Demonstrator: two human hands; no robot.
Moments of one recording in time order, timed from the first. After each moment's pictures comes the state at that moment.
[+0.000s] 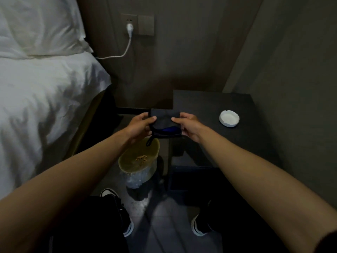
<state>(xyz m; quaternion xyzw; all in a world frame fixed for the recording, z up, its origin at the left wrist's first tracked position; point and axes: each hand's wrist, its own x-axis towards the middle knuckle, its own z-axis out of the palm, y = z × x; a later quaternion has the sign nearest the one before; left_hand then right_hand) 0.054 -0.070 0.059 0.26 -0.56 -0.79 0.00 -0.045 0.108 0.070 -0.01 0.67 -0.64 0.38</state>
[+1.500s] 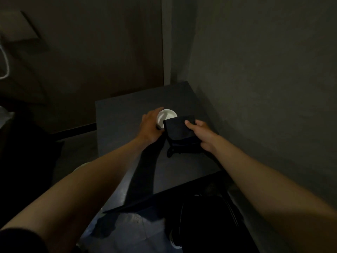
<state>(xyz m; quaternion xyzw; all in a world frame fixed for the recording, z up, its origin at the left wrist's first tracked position) -0.184 0.137 -0.032 0.00 -0.95 -0.32 0.00 -0.181 0.352 -0.002 0.15 0.64 -0.71 0.24</state>
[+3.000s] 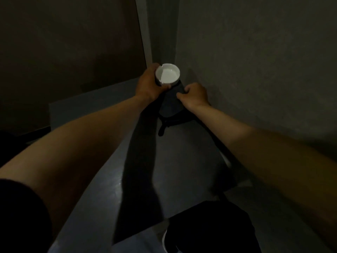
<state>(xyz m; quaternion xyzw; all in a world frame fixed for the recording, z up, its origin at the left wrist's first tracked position) -0.375 0.196 -0.034 -0.02 -0.91 -0.42 0.06 -0.334 0.363 -0.009 0.09 0.91 -0.39 0.09</state>
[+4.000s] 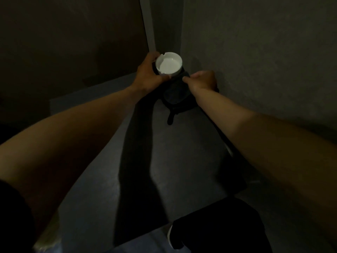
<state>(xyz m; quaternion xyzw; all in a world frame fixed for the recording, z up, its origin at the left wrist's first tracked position) -0.389 0.175 -0.039 -0.02 -0.88 -0.48 0.01 -0.368 0.356 -0.015 0.22 0.83 -0.50 0.06</state>
